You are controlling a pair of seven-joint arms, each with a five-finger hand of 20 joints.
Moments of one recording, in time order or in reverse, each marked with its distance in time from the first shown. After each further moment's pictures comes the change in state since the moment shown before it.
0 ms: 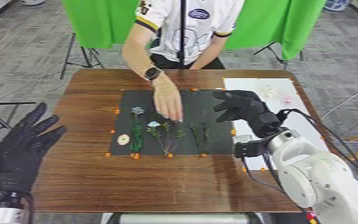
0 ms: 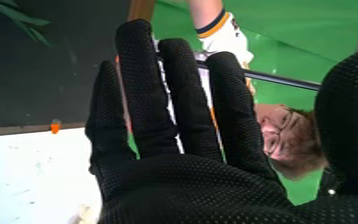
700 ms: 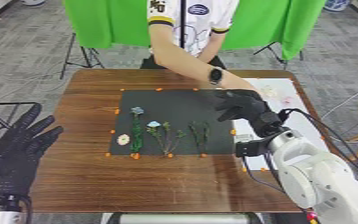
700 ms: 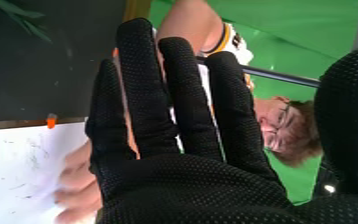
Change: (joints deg) left arm 2.2 2.1 -0.2 -0.2 -3.0 1.2 4.4; right arm -0.4 0.1 0.2 -0.5 -1.0 1.0 0.1
